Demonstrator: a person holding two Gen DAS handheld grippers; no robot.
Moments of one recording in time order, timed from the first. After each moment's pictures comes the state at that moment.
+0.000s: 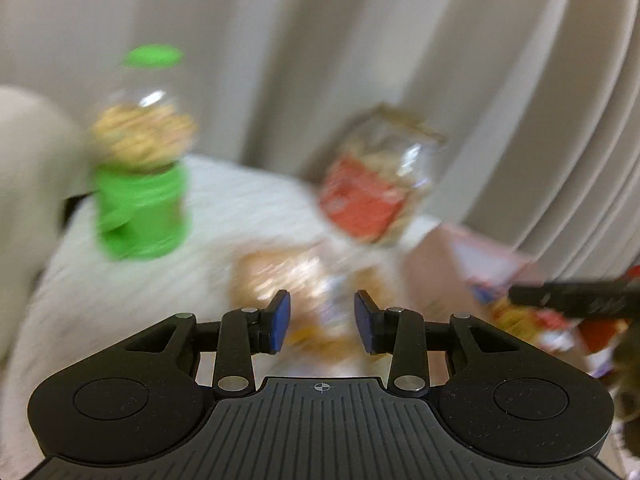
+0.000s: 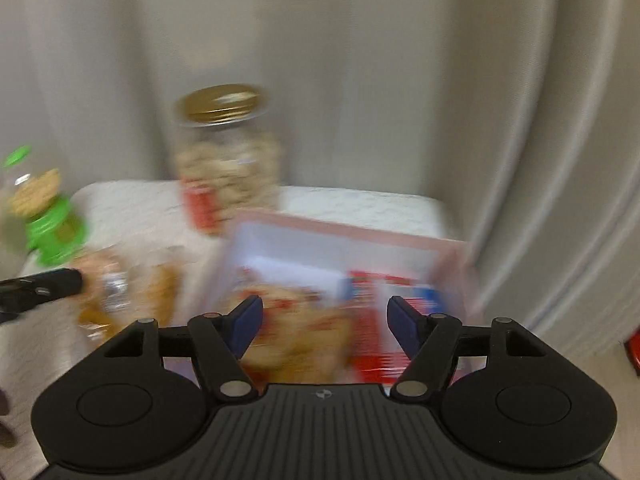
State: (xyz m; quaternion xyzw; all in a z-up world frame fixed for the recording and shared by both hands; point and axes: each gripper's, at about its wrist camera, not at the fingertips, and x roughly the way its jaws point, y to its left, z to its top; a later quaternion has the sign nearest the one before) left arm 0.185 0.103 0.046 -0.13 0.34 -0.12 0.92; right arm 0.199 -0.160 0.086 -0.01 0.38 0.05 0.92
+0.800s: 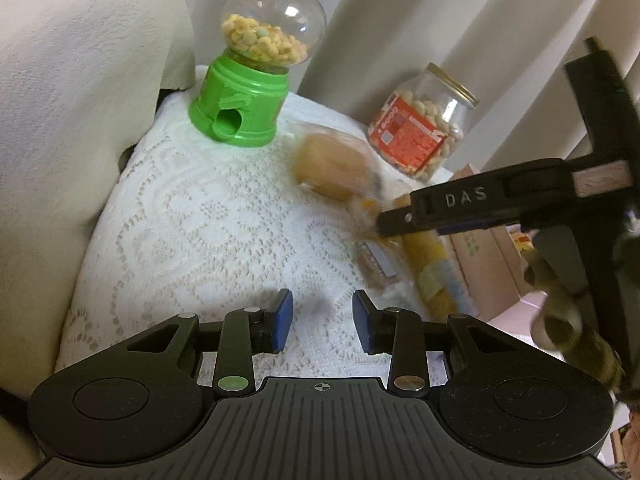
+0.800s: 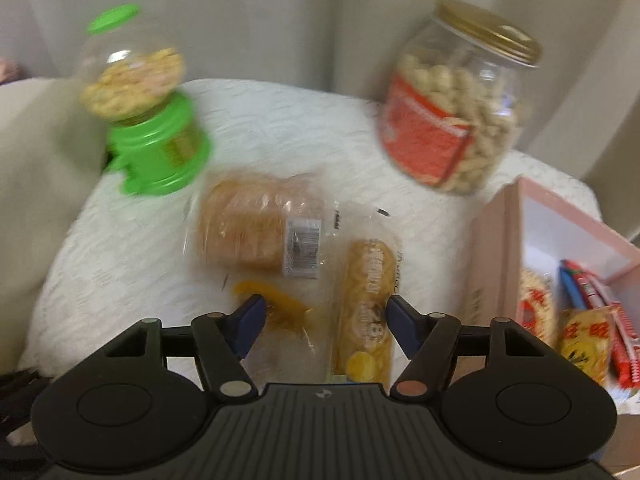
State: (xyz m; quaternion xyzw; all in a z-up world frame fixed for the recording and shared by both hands) left arm 0.124 0.176 0.016 -0.19 0.38 -0.14 0.89; right arm 0.238 0.012 0.043 -0.07 0.49 0.12 0.86
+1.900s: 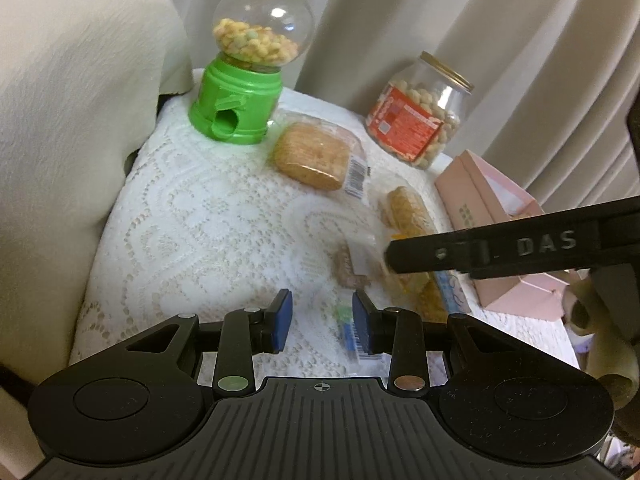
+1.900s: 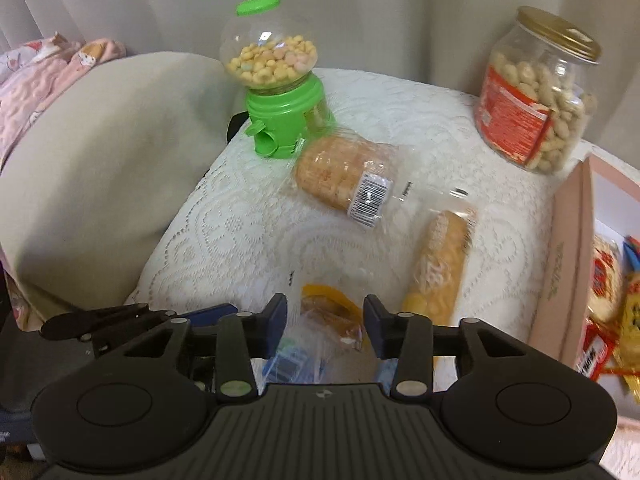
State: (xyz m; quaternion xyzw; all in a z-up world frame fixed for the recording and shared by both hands) left arm 0.113 0.167 0.022 -0.15 0.39 -0.14 0.90; right arm 0.176 0.015 0.061 -0.02 0.48 0.20 0.85
